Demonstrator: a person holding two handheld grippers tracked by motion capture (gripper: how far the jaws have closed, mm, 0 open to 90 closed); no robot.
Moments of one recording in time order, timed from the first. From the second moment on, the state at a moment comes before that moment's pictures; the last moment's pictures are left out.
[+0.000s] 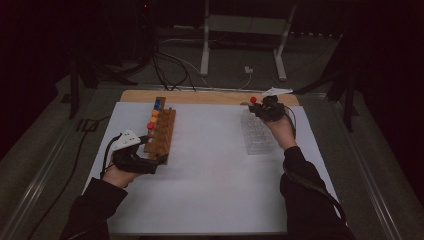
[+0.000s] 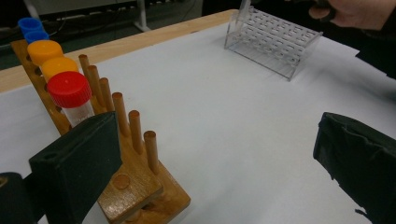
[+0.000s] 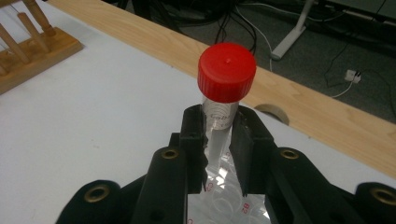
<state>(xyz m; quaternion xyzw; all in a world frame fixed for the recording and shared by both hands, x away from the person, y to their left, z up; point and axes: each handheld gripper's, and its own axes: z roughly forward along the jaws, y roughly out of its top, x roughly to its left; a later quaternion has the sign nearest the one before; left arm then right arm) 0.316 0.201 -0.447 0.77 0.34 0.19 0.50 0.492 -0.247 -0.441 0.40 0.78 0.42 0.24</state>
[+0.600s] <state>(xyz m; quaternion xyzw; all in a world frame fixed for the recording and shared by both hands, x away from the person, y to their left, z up) 0.312 0.185 -0.437 0.79 0.31 0.18 0.50 0.438 -0.241 -0.399 0.35 0.78 0.45 0.27</state>
